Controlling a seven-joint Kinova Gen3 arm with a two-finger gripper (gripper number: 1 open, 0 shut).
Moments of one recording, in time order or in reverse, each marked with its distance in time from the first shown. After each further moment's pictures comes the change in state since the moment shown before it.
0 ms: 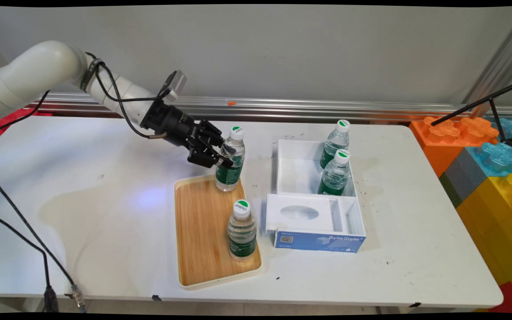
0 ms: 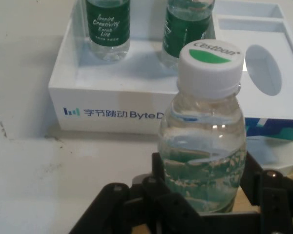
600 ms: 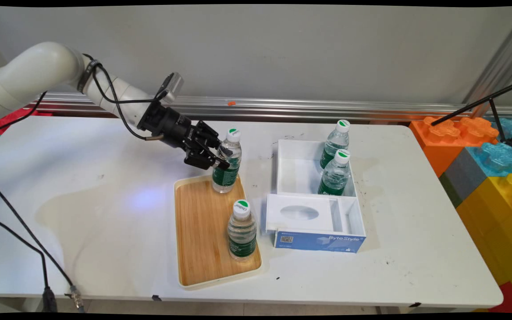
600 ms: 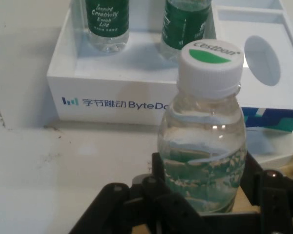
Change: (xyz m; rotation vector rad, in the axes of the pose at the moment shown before) arm -0.006 0.001 -0.003 0.000 -0.011 -0.005
